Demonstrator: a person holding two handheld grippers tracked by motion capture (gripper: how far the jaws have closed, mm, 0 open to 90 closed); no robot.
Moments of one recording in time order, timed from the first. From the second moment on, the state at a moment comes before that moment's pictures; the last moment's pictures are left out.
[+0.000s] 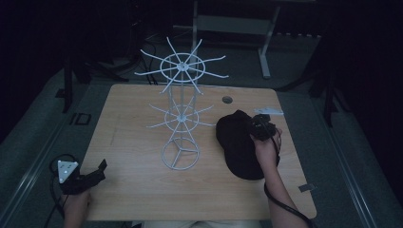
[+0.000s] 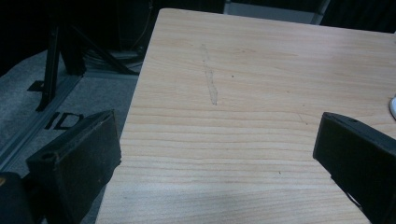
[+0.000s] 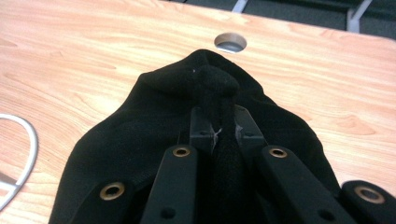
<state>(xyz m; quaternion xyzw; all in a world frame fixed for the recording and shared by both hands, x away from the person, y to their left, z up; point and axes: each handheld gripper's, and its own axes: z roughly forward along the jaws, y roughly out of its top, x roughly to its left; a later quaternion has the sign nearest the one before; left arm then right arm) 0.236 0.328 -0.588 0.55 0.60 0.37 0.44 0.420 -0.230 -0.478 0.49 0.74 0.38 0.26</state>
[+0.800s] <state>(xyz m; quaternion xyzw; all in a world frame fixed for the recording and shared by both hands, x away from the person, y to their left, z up) 0.235 0.328 -0.588 0.56 0.60 0.37 0.44 0.345 -0.274 -0.404 0.45 0.69 0.49 0.29</state>
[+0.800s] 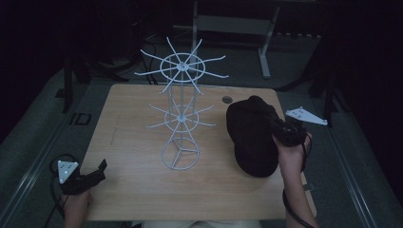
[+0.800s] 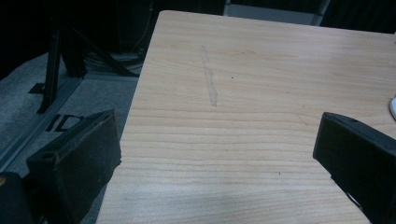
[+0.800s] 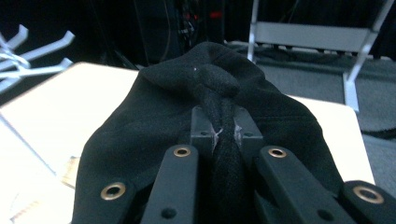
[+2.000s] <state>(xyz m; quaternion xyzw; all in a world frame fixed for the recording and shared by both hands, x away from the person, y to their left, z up) 0.236 0.327 -0.588 0.56 0.60 0.37 0.44 0.232 -0.242 -0.213 0.24 0.62 0.66 0.36</state>
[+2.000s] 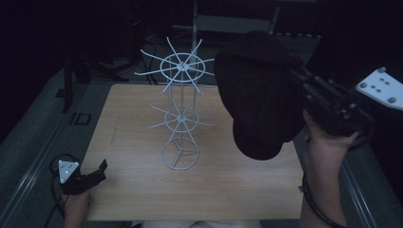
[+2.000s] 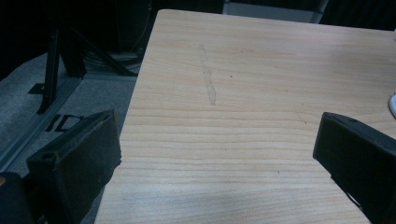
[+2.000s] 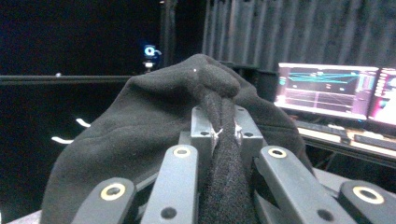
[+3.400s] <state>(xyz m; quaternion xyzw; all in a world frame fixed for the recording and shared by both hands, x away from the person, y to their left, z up) 0.237 0.328 -0.588 0.56 0.60 0.37 0.44 0.256 -0.156 -0.295 0.18 0.73 0.61 0.25</state>
